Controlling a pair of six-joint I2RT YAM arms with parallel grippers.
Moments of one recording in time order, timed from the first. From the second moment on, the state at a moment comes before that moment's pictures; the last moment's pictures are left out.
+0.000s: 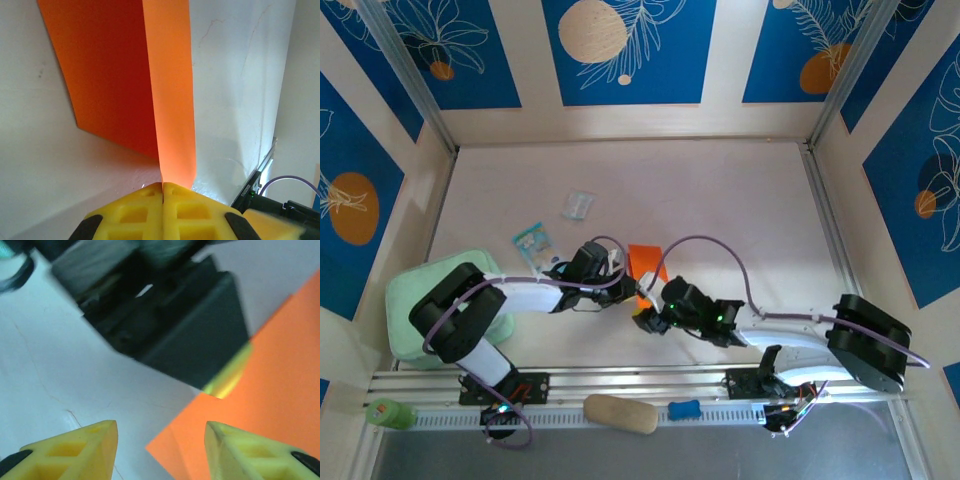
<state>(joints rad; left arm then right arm) -0.75 1.58 0.59 0.24 0.47 -1.03 1.09 1.25 0.43 0.15 0.07 0.12</state>
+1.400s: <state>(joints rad) -0.74 1.56 0.60 0.20 0.47 -1.04 1.30 1.47 0.38 0.40 0.57 -0.15</state>
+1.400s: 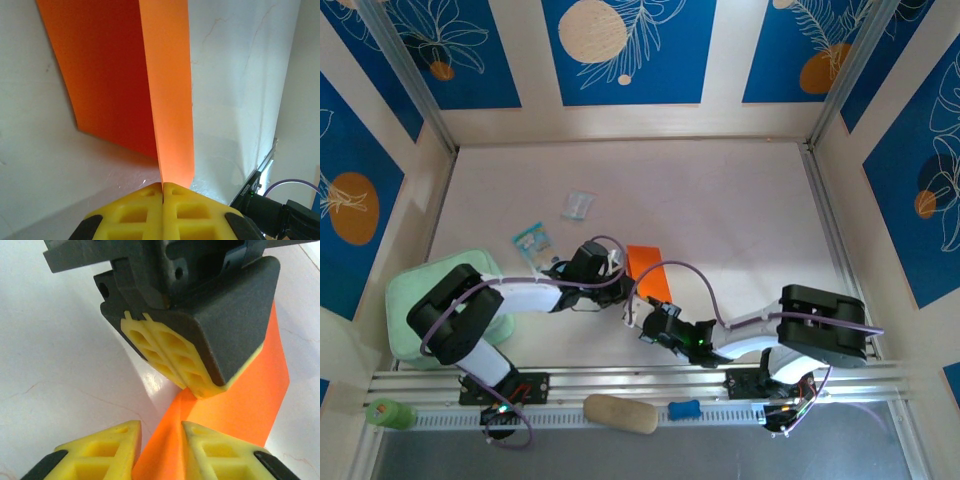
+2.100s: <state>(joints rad) -0.73 1.51 0.62 0.08 0.41 -0.98 1.23 1.38 0.37 0.29 0.39 -0.01</state>
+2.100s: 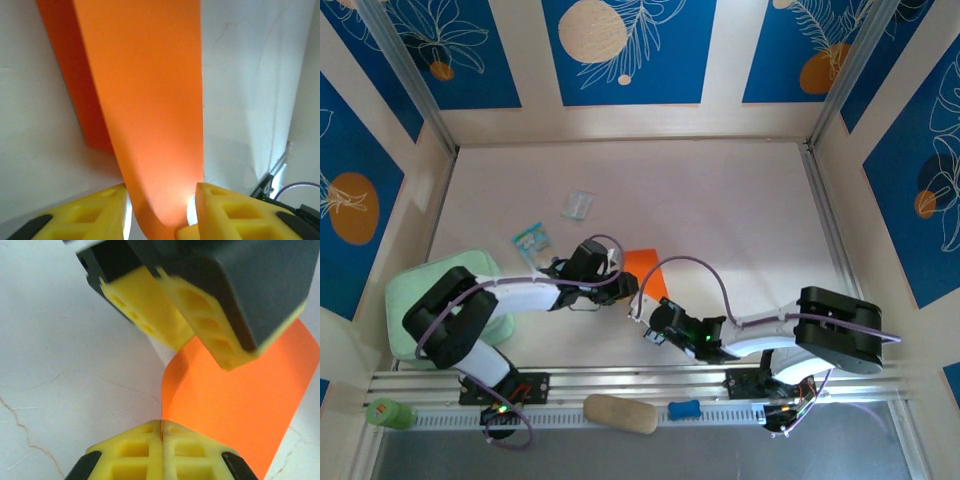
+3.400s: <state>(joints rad) -0.59 1.91 1.02 -0.12 0.54 -0.66 0.68 1.53 0.52 0.18 -0.59 0.54</state>
